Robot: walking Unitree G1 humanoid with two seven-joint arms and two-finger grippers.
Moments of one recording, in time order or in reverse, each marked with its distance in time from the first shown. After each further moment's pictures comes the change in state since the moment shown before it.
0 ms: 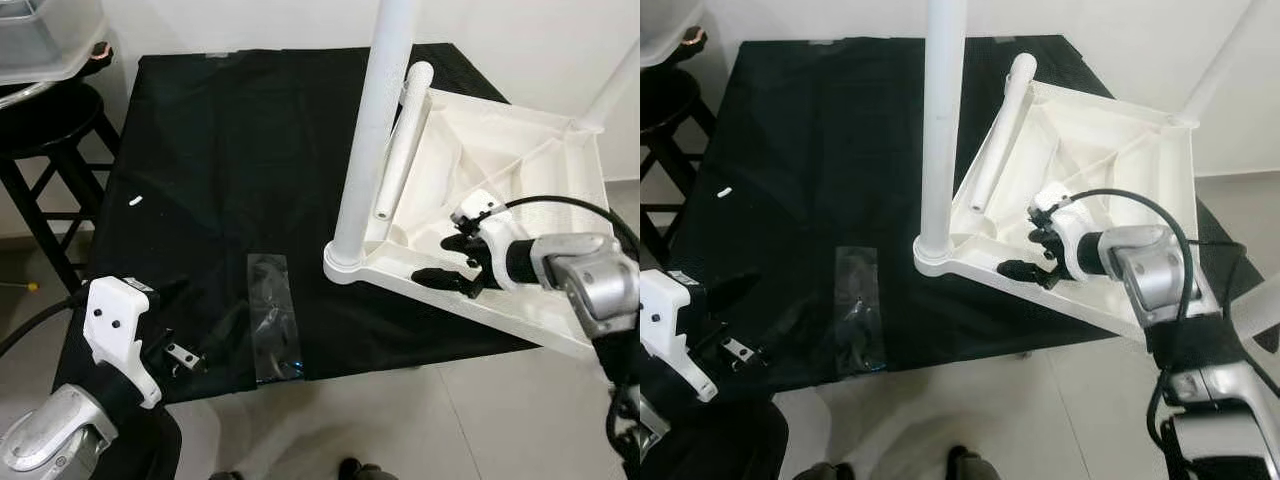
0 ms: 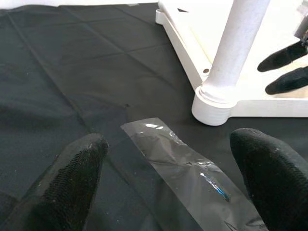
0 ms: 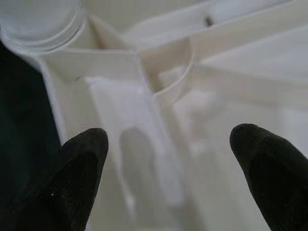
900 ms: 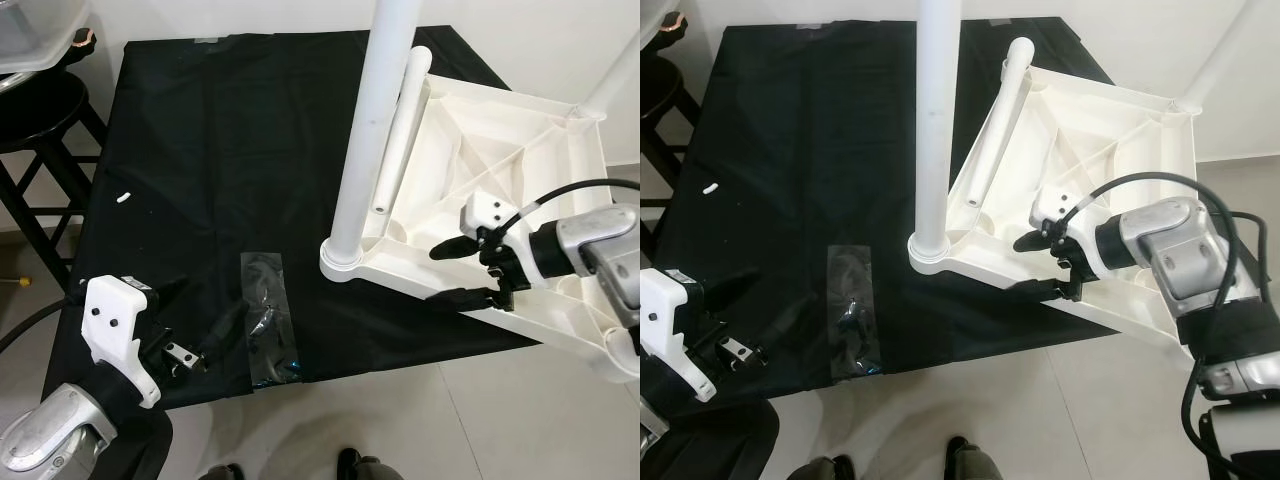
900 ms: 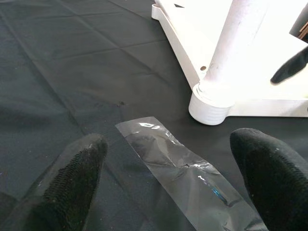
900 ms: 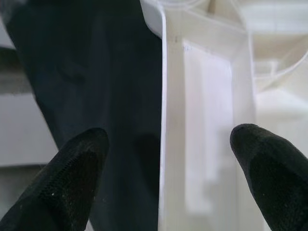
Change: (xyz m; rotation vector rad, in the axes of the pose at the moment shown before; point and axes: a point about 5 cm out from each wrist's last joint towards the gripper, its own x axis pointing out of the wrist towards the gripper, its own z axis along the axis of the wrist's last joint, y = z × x) left arm 0.000 -0.001 0.003 -0.011 -0.007 -0.005; right arm -0.020 0.014 0.001 -0.270 0.104 0.331
